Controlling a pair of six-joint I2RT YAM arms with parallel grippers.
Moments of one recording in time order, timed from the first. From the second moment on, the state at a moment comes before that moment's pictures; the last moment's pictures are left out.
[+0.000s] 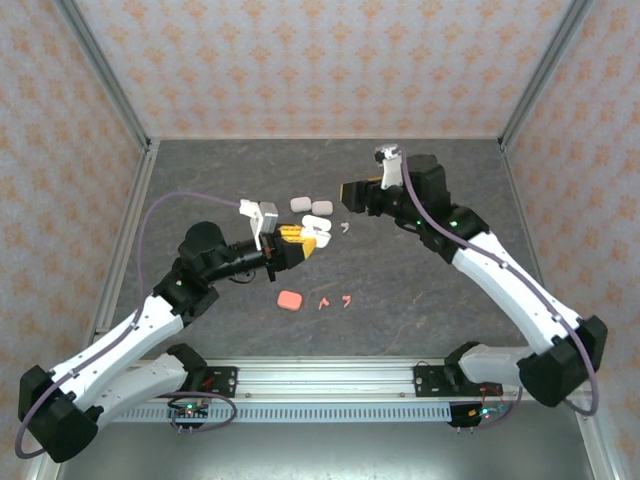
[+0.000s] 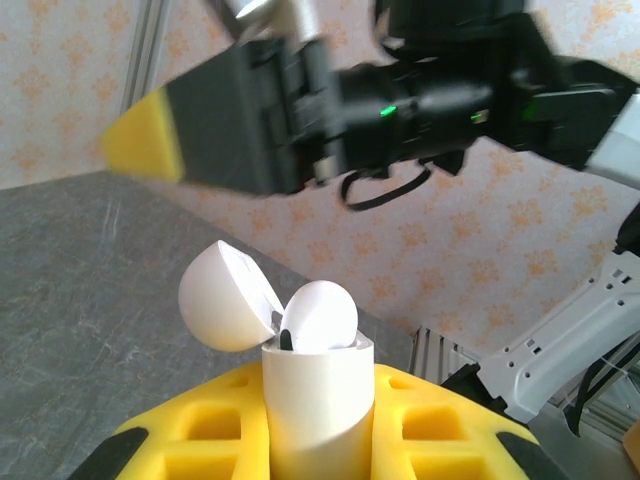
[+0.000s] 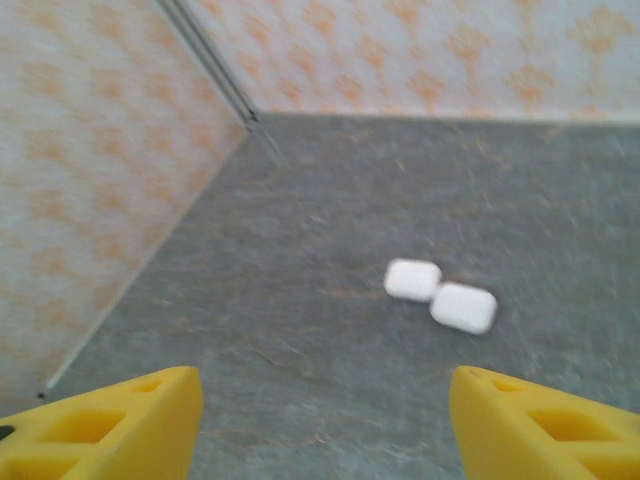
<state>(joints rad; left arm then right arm) -0.59 0.88 0.69 0.20 0.58 -0.39 0.54 1.27 1.21 -0.40 -0.19 0.36</state>
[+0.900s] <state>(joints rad) -0.59 0.79 0.68 0.19 0.57 -0.33 0.49 2.01 1.52 -0.61 -0.07 0.34</state>
